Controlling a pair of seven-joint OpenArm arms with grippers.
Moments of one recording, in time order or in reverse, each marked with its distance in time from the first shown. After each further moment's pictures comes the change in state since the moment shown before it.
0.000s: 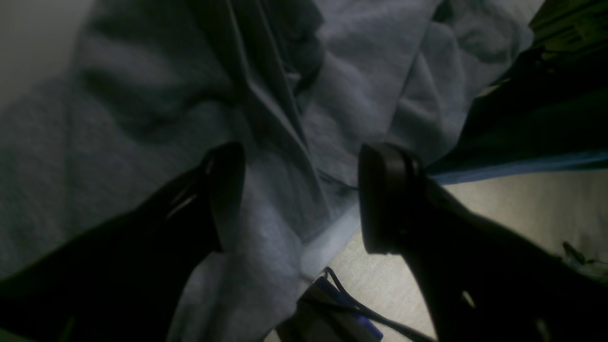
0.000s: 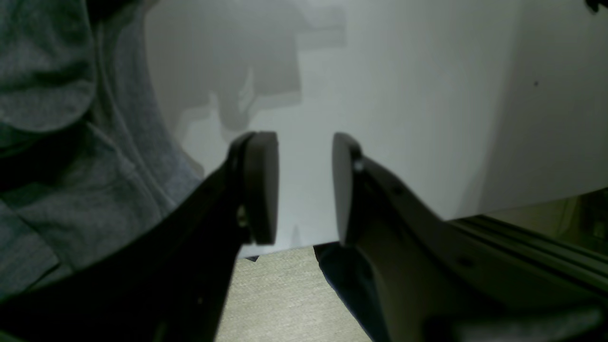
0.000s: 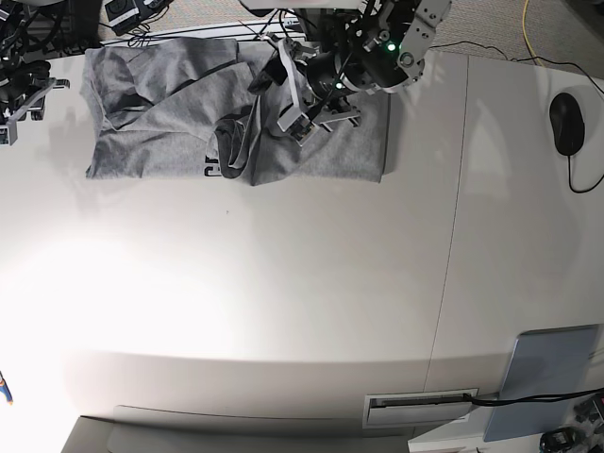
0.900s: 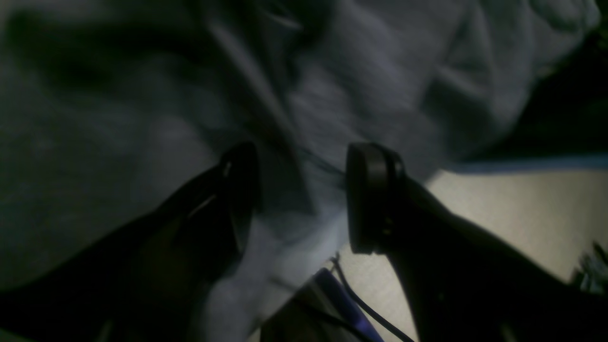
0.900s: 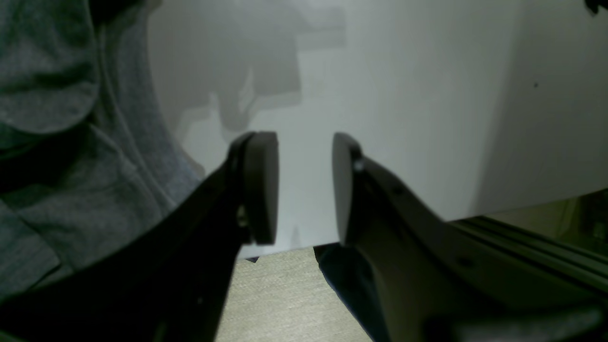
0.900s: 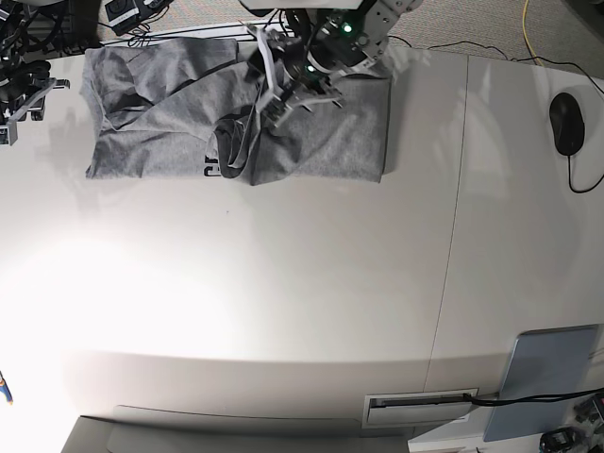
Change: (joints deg) left arm -0.4 0.7 11.9 -5.8 11.1 10.3 -3.0; right arm 0.0 0.0 0.0 0.0 0.0 0.0 0.2
